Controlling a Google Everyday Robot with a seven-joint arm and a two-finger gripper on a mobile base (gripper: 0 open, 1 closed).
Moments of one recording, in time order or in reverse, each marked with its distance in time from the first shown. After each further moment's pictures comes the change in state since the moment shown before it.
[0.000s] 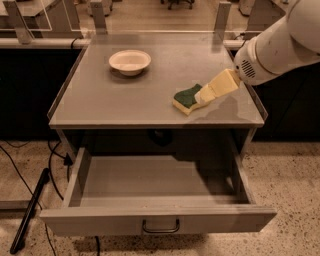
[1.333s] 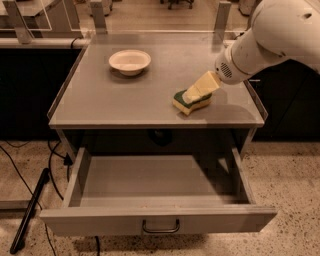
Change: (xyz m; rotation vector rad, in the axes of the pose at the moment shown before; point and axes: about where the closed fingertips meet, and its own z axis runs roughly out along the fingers) arm -0.013 -0.004 0.071 -0.072 0.029 0.017
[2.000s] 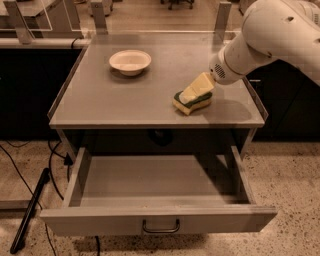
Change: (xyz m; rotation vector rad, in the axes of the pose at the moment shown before) arm -0.006 -0.002 0.029 -0.029 0.023 -0.005
